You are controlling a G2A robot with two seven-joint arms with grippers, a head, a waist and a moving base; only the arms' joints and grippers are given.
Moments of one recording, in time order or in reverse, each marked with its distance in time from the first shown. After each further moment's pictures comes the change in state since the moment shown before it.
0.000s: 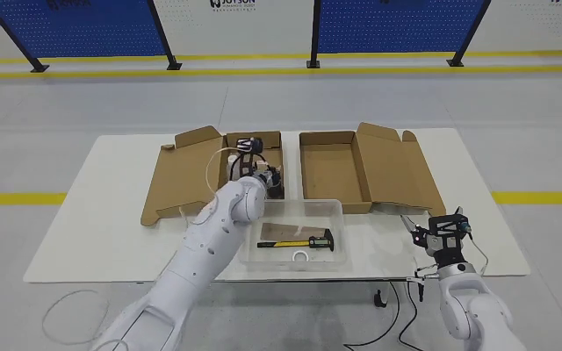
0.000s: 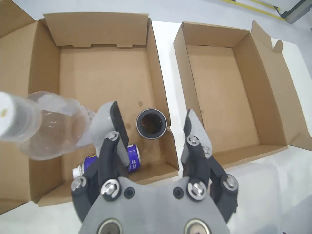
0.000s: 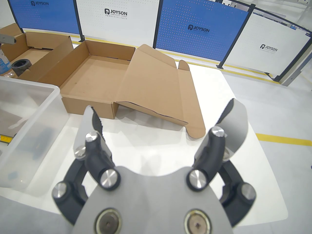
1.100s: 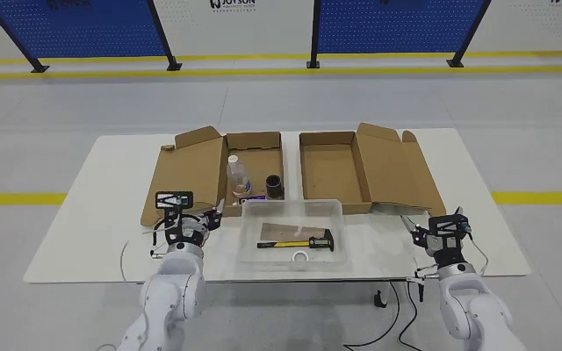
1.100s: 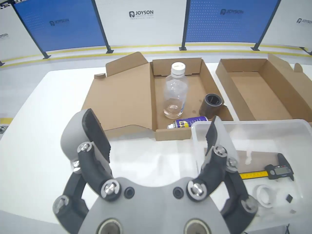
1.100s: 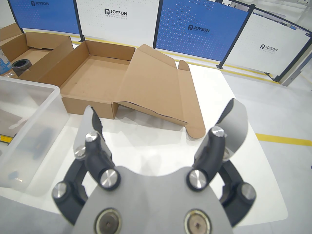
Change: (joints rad) left arm 0.796 0.128 -0.435 -0.861 0.465 -0.050 0.106; right arm 0.000 0.000 0.000 0.000 0.000 0.000 0.000
